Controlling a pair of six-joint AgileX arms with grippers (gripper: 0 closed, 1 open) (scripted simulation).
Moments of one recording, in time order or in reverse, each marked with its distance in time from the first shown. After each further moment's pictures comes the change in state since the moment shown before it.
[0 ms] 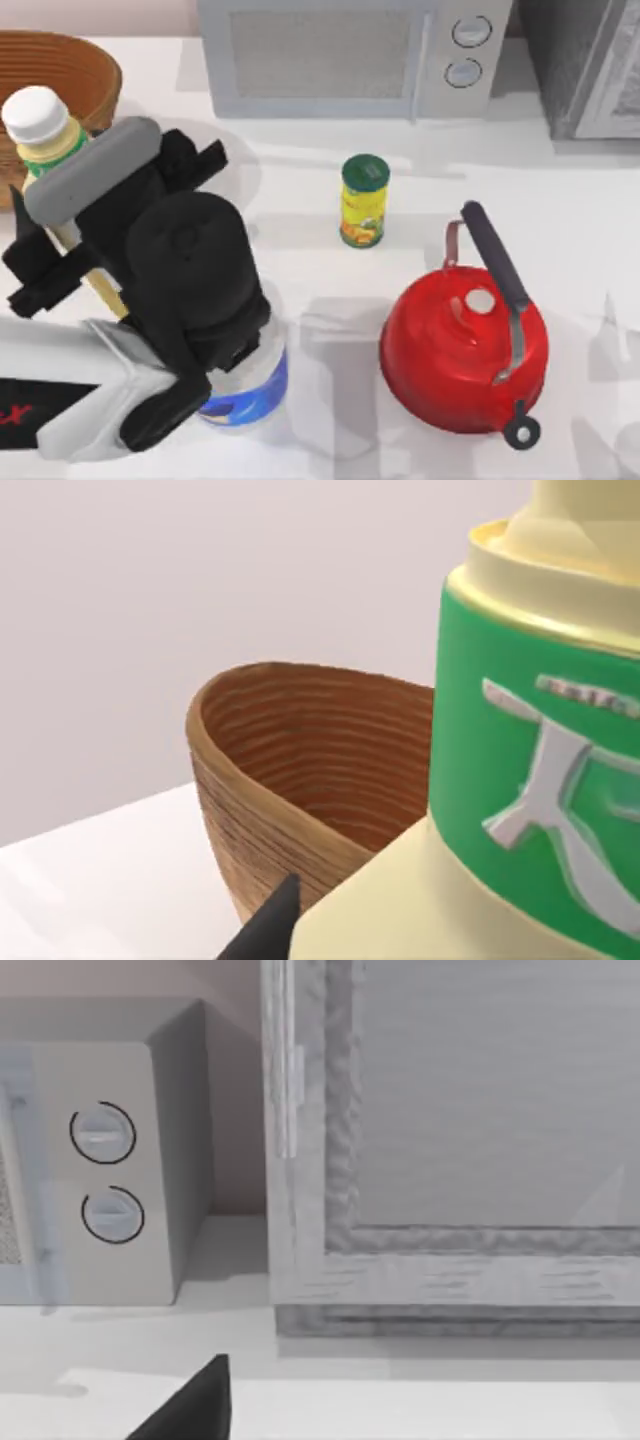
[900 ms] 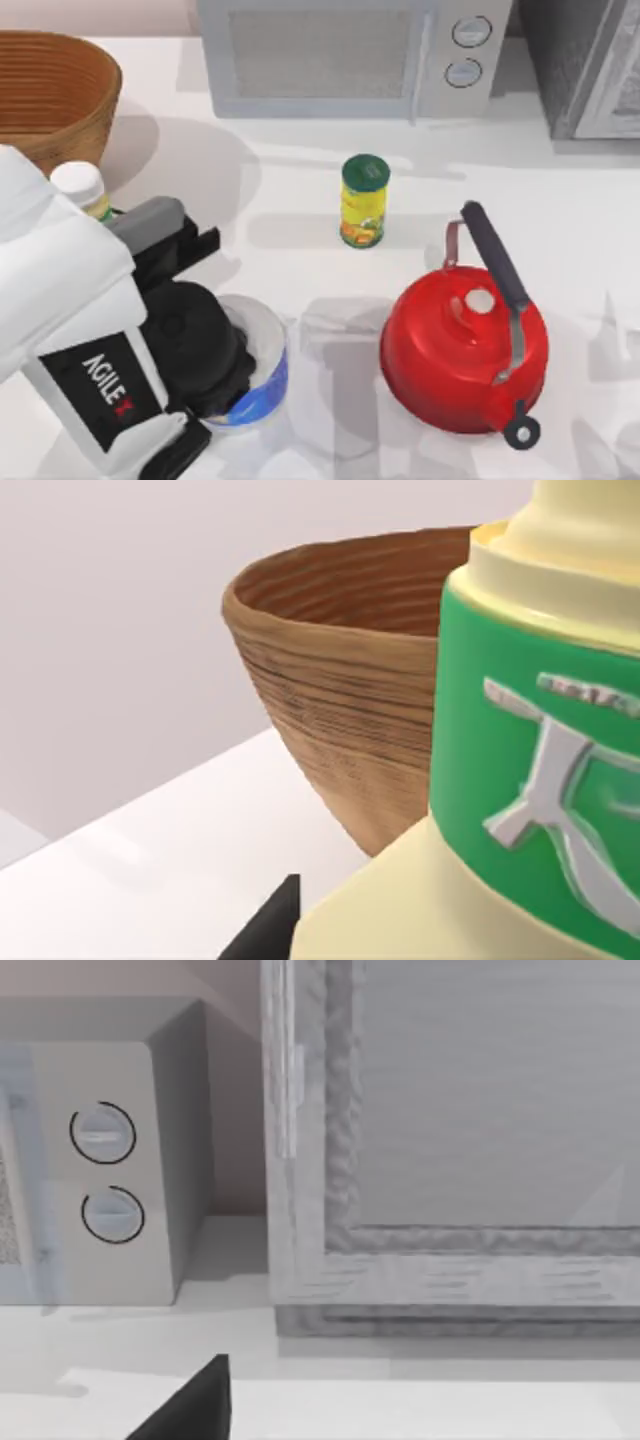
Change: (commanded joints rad) left arm 0.051 0.298 -0.130 0.736 0.053 0.377; right arm 0.000 0.000 0.000 0.000 0.000 0.000
